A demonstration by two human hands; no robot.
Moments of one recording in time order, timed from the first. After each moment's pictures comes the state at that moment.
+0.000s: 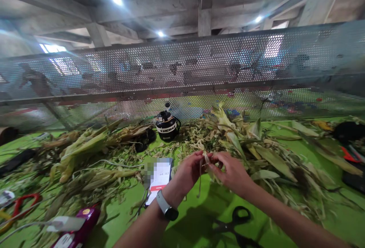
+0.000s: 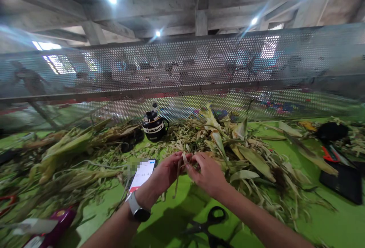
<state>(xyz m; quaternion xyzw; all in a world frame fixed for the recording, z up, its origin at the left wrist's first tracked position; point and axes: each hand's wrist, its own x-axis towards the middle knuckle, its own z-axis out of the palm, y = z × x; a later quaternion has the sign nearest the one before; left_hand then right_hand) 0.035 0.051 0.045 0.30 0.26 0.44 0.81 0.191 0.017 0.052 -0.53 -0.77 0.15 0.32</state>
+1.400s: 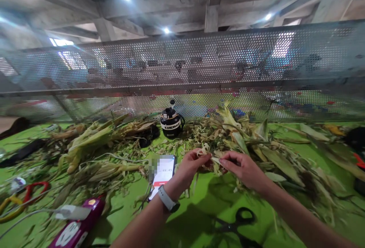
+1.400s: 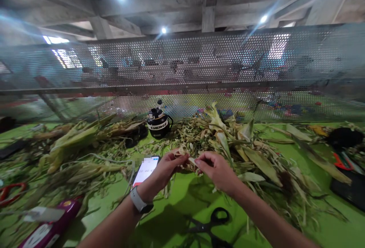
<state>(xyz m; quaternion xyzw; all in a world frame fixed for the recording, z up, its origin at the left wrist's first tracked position) 0.023 0.051 0.049 0.47 0.35 0.44 0.68 0.198 0.016 0.081 -0.50 -0.66 0.41 0.37</state>
